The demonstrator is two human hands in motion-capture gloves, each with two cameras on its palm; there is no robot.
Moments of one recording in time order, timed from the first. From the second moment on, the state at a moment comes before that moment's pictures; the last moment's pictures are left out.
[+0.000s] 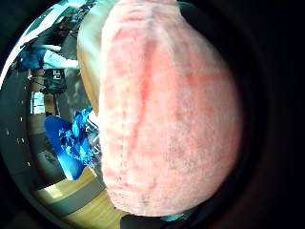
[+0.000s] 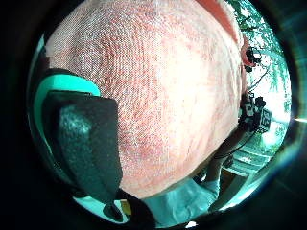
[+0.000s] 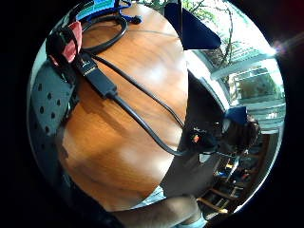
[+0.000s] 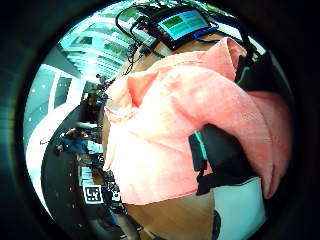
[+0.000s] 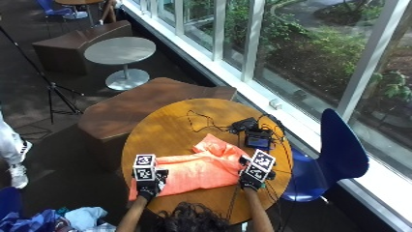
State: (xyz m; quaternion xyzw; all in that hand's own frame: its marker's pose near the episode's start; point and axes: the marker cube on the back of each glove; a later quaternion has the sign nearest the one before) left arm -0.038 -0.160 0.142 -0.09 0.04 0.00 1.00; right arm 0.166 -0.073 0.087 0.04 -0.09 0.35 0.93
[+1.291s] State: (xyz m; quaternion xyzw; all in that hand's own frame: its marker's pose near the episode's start) left arm -0.148 -0.090 0.053 0.11 0.29 -0.13 0.94; right arm -0.233 -0.148 0.049 0.28 -0.01 -0.14 0.95
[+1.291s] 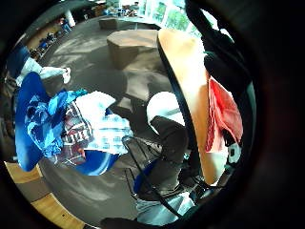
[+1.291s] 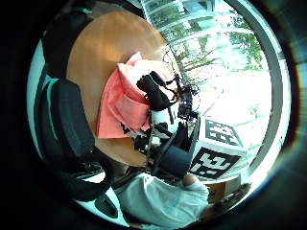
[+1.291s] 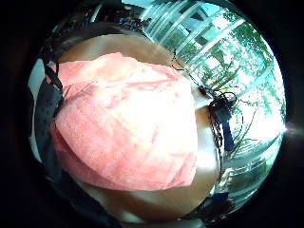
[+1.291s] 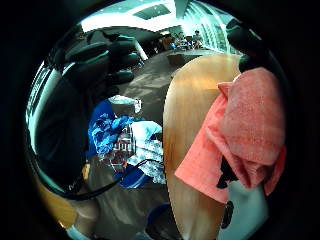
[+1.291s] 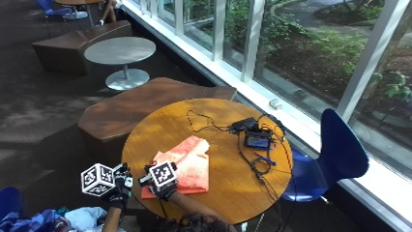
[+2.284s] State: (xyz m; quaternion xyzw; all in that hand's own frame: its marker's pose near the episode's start) left arm 0.000 -0.081 -0.009 0.05 0.05 0.04 1.00; right arm 0.068 -0.059 -0.033 0.11 0.09 0.07 0.99
